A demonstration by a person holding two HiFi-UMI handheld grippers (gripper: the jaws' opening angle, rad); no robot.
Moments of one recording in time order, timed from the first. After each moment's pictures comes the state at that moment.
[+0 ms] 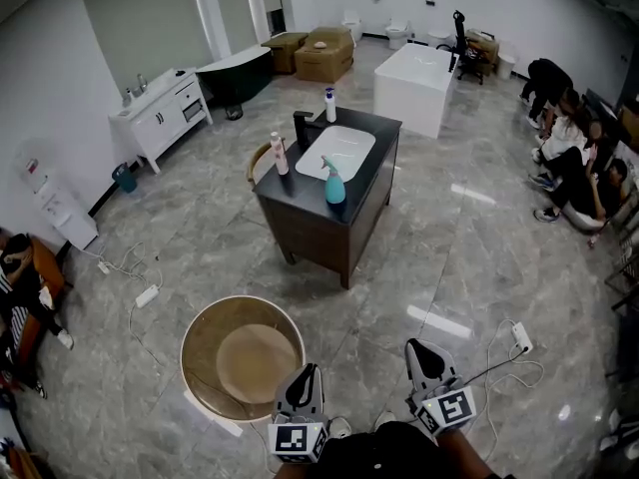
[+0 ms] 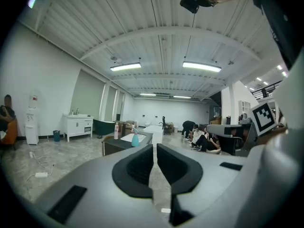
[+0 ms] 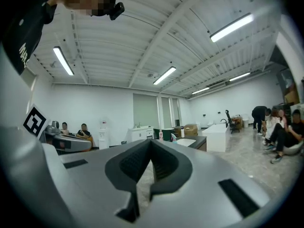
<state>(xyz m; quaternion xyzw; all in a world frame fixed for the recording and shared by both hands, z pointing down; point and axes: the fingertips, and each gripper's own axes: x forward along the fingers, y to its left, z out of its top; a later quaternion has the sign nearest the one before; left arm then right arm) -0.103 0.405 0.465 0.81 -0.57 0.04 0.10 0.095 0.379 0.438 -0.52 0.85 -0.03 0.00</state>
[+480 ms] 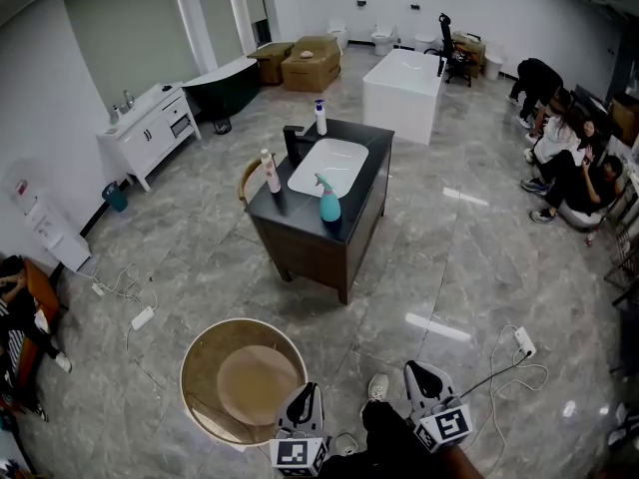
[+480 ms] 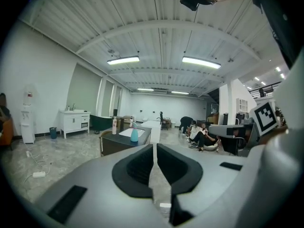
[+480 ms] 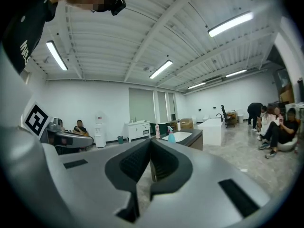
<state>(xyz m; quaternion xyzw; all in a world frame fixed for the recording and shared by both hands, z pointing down) -0.113 0.372 0.497 0.82 -0.55 0.06 0.12 0.089 0.358 0.475 -0.54 0.84 -0.06 -0.02</state>
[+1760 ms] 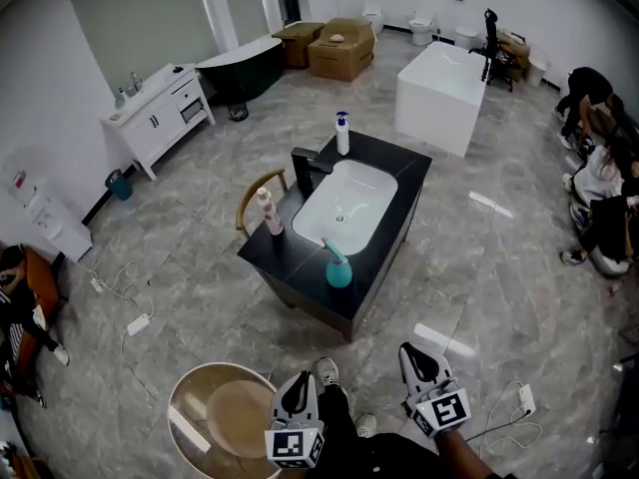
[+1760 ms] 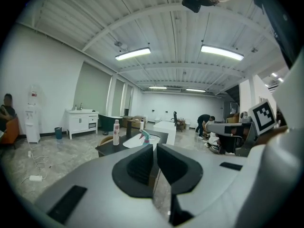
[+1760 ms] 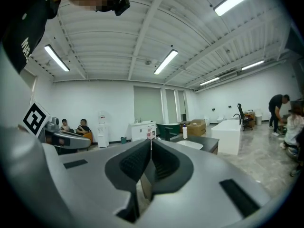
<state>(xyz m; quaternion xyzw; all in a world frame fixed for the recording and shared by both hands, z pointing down) -0.082 0.040 0.506 0.78 -0.61 0.06 0.13 0.112 -0.011 0.480 -0.47 0.88 -0.05 -0.03</state>
